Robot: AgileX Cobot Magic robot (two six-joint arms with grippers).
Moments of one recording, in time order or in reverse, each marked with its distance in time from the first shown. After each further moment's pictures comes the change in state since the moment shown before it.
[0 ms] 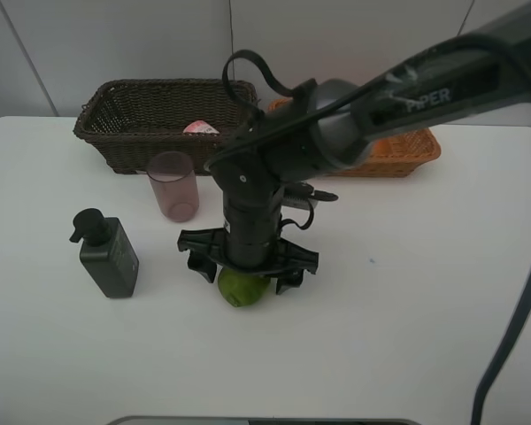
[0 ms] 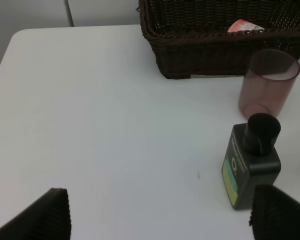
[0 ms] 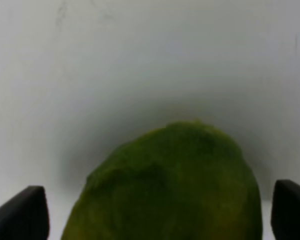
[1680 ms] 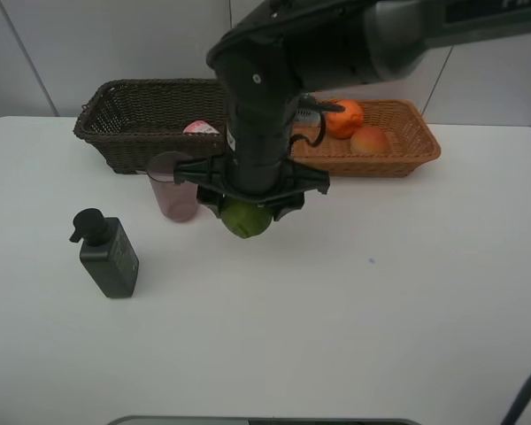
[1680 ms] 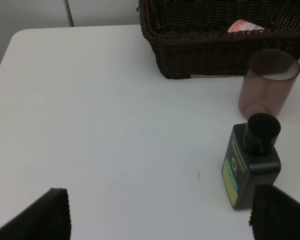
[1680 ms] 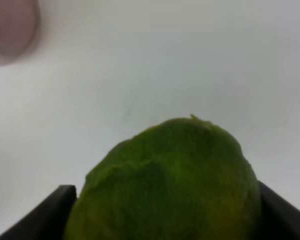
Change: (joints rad) left arm 0.000 0.000 0.000 0.000 0.000 0.000; right arm -0.055 -0.135 -0.154 -0.127 0.176 -0.201
